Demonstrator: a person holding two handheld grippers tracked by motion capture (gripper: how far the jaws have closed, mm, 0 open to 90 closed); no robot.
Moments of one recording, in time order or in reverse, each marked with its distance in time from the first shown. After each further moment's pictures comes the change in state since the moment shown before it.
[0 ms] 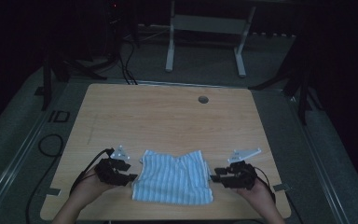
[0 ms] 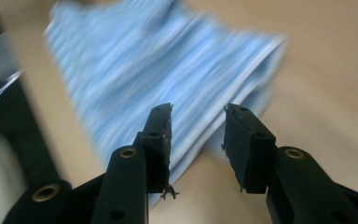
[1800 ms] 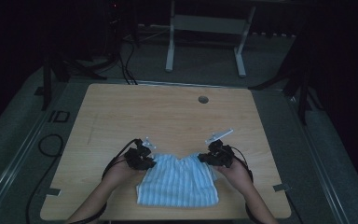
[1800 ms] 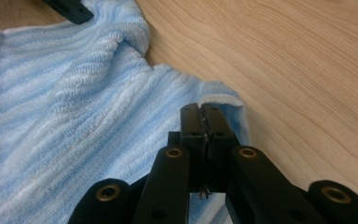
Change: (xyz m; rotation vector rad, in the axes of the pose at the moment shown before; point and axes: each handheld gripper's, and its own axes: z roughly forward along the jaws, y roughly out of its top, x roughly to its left) left arm -0.003 0.049 0.076 0.060 -0.003 0.072; right arm -0.024 0.043 0.067 0.119 -0.031 -0.027
